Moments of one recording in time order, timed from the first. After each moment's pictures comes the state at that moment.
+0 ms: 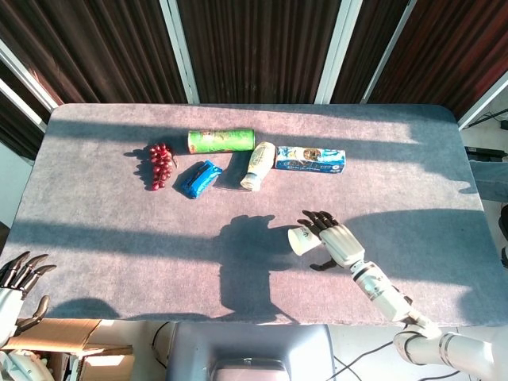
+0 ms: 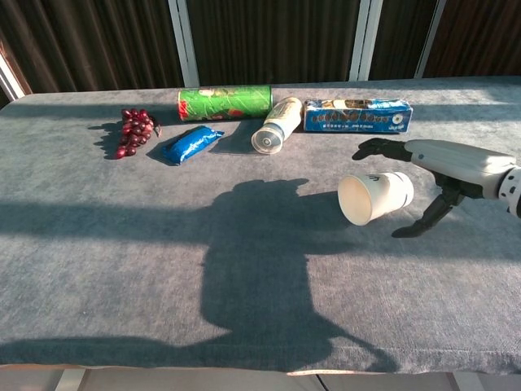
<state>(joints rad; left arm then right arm) -0.04 -1.01 0.05 -1.56 1.68 1.57 -0.14 0.60 -1.54 0.05 -1.26 -1.47 0.99 0.14</state>
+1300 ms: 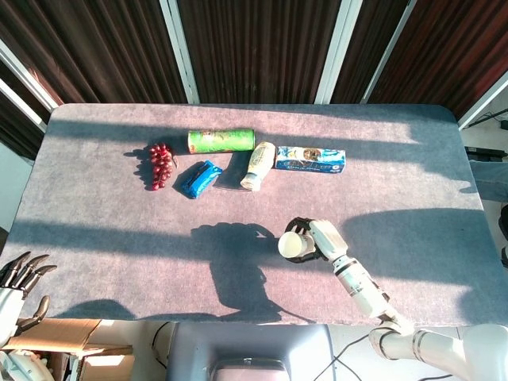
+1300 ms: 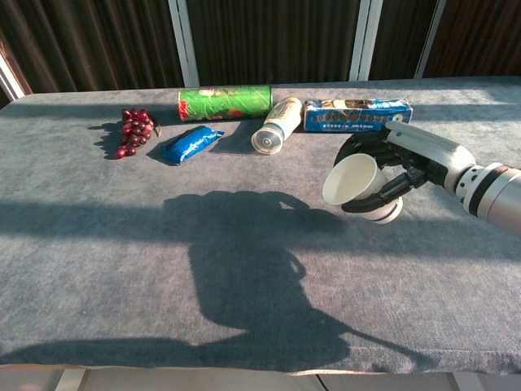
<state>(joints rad) -0.04 -1.01 0.06 -1.56 1.68 1.56 -0.14 0.61 -1.68 0.10 -1.16 -1.47 1.06 0.61</state>
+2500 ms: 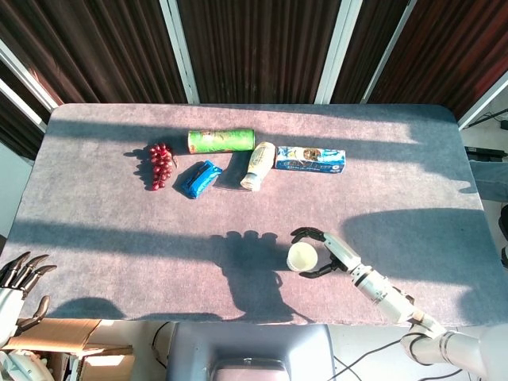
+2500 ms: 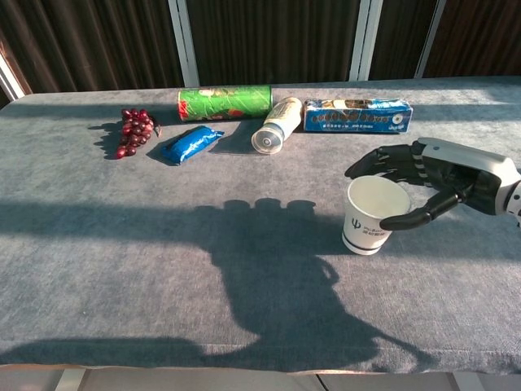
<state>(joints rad) -0.04 -1.00 0.06 -1.57 1.68 1.56 -0.13 0.60 -1.57 -0.05 -1.10 -1.65 1.12 1.04</state>
